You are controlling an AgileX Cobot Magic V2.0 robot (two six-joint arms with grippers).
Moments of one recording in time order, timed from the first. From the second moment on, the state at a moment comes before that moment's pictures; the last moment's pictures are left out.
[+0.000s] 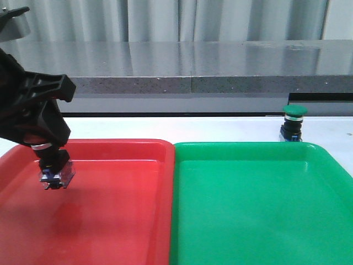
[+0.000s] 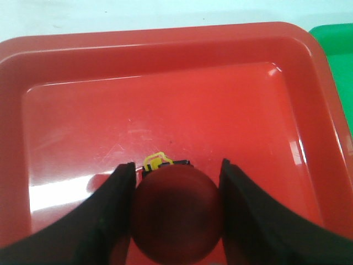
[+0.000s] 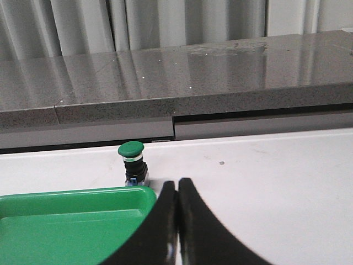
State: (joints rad) left arm -0.40 1.45 -0.75 -0.26 0.31 -0.09; right arm 0.01 -0.01 0.03 -0.08 0.06 0.20
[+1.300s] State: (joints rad) left arm -0.44 1.48 -0.70 -0.29 0.27 -0.11; right arm 0.01 -0.01 0.03 -0.08 0.06 0.19
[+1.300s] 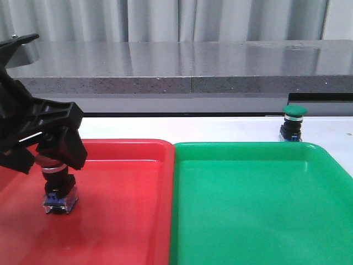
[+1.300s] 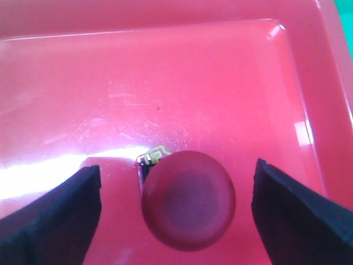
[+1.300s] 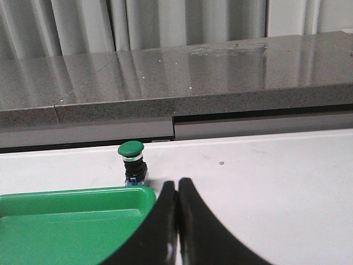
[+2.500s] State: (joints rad) left arm -0.29 0.55 -0.48 -0.07 0.33 -0.10; right arm 0.01 -0.01 0.03 -0.08 0.06 0.19
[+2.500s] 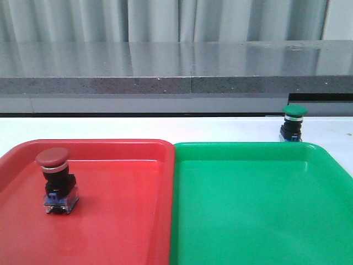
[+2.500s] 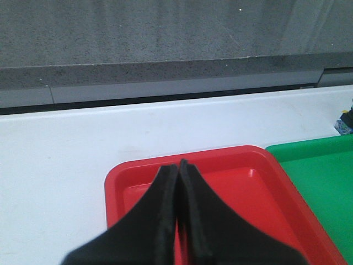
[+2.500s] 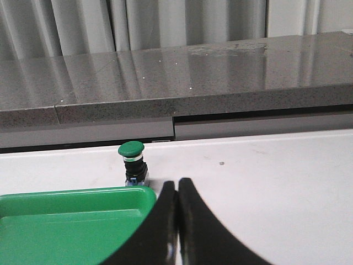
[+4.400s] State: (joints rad) left arm 0.00 0.00 0.00 -0.01 0.10 -0.05; right arm 0.01 -0.01 0.03 -0.08 0.06 0.20
